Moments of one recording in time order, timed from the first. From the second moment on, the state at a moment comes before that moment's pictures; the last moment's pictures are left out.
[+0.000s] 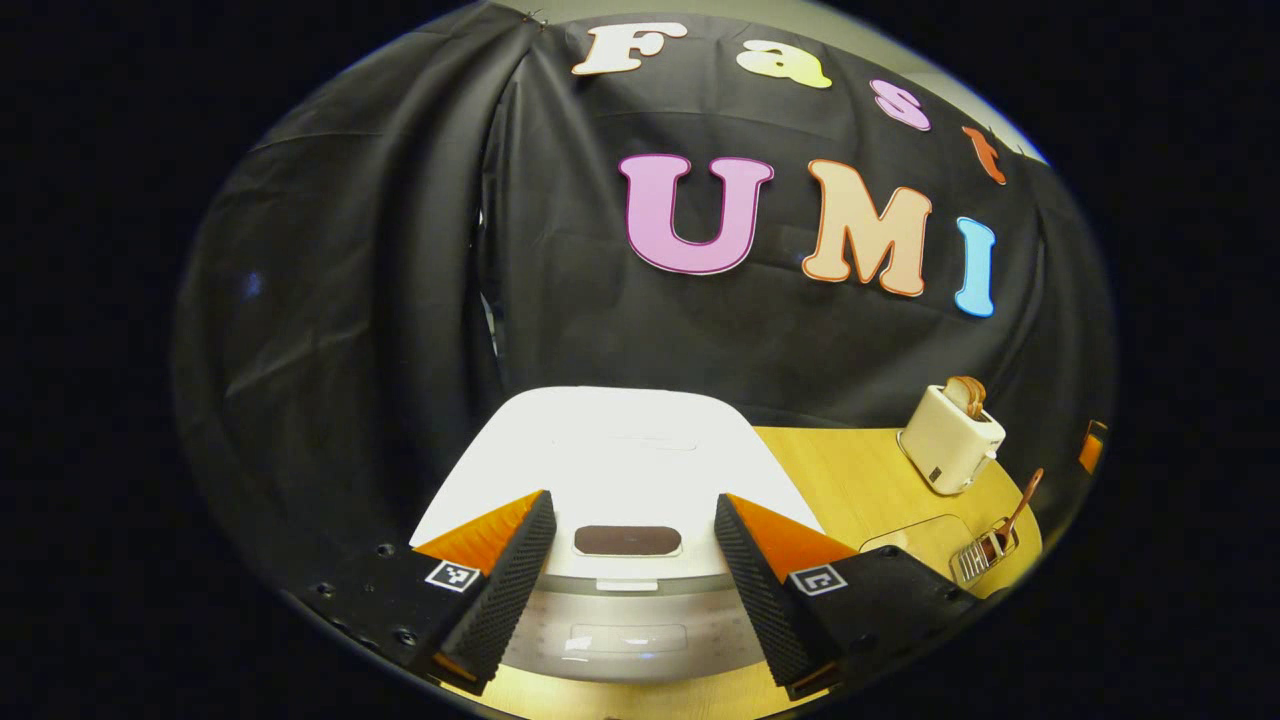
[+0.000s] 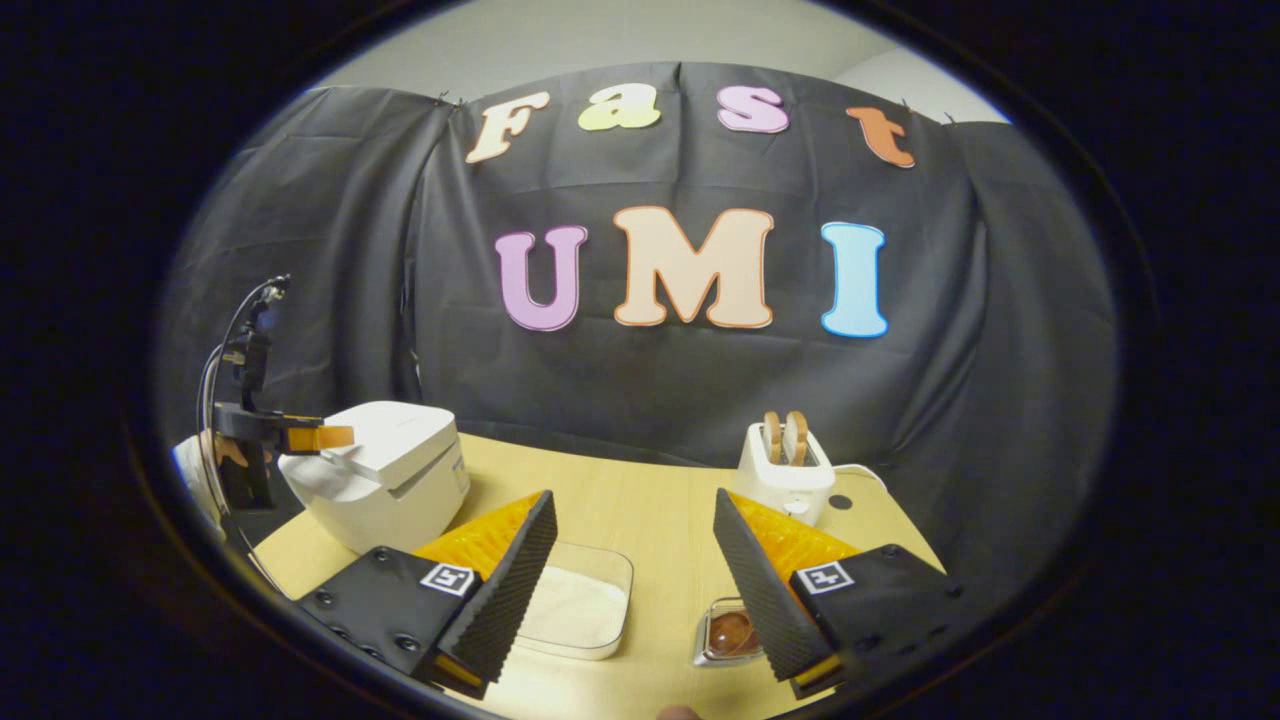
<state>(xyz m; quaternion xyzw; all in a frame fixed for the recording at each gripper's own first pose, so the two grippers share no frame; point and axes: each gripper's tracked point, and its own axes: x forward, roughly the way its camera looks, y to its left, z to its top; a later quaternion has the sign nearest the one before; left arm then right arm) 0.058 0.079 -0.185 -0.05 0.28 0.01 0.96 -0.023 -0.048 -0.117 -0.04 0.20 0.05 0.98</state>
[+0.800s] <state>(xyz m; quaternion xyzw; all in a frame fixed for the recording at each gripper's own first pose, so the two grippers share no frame) 0.049 0.078 -0.195 -0.04 0.26 0.01 0.96 -0.021 -0.034 -0.124 -0.02 0.20 0.06 0.98</state>
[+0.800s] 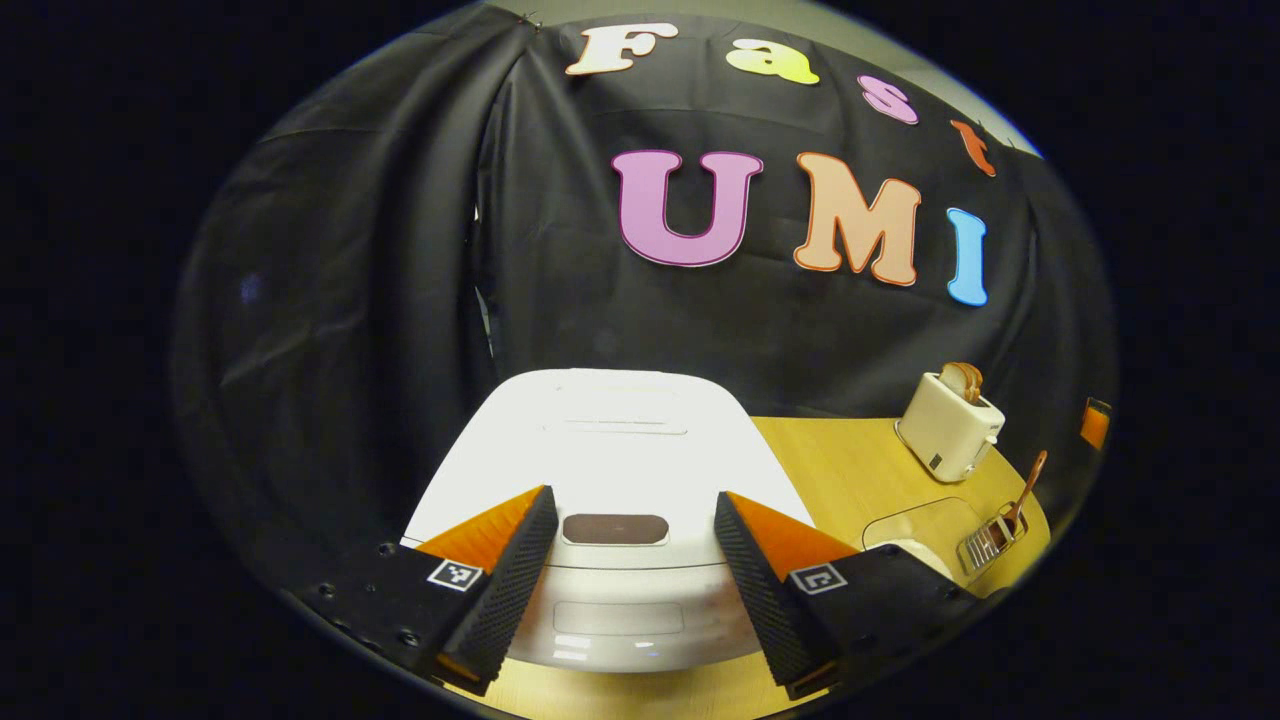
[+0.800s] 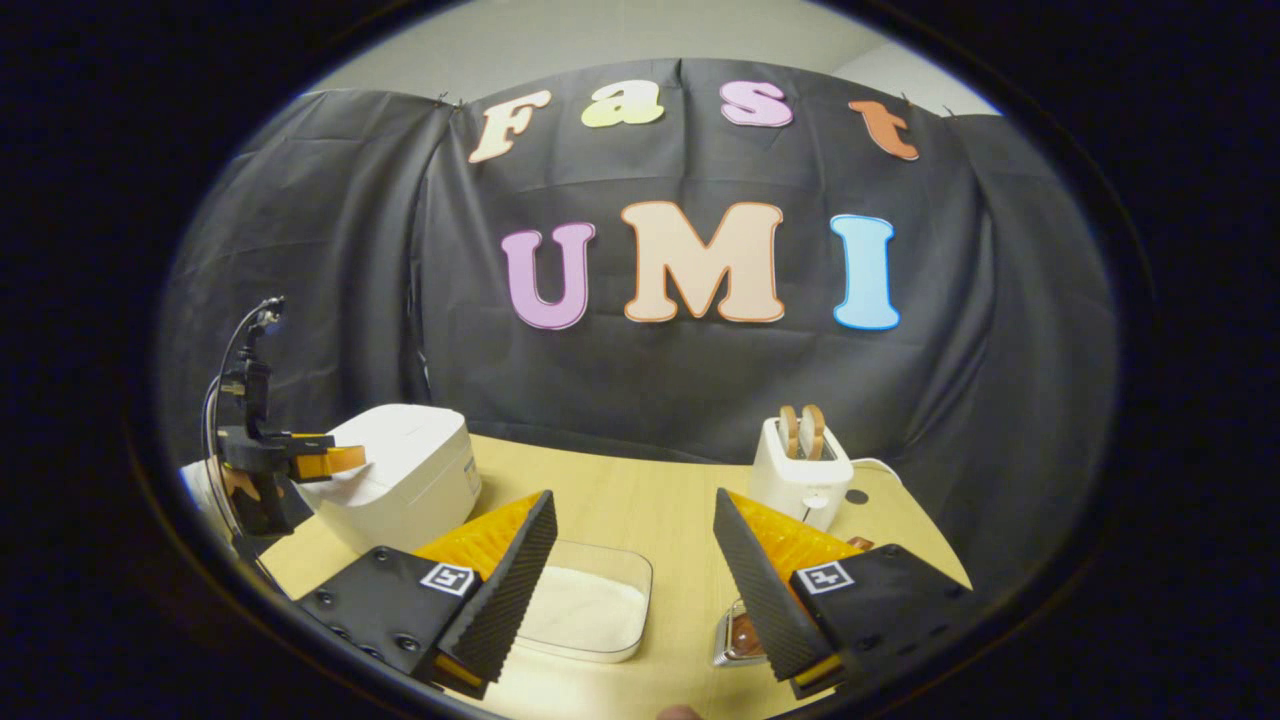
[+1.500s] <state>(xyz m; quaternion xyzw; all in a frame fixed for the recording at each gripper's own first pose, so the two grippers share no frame) -0.008 0.063 -0.070 0.00 0.10 0.02 0.99 -0.011 0.009 -0.066 0.00 0.09 0.08 0.99</state>
